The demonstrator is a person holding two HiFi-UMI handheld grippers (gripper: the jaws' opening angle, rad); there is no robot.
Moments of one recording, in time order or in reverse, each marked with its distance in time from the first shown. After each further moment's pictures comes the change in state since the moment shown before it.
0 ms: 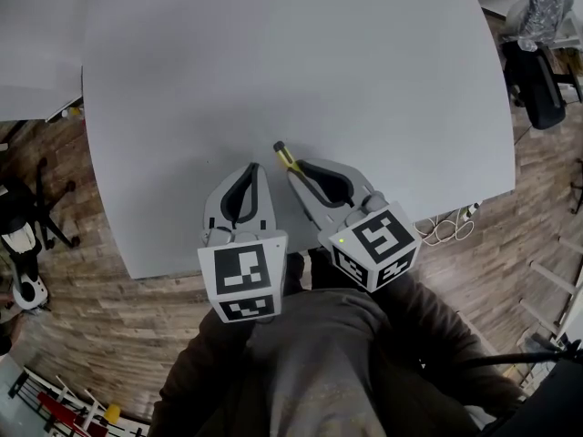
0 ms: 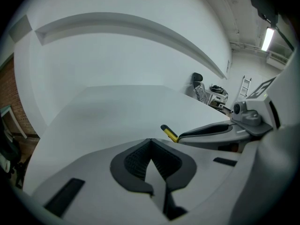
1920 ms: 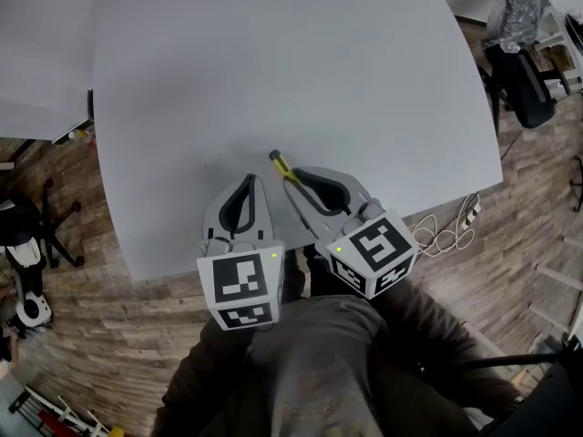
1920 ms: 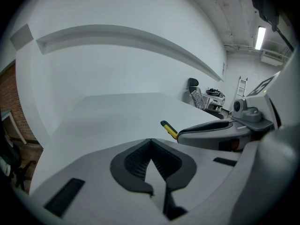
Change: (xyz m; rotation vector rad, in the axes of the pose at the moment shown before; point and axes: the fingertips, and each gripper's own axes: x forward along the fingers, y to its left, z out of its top) left arm -0.045 -0.023 0.019 0.035 -0.084 -0.006; right arm -0.045 0.027 0.026 -0.059 -0.095 -0.014
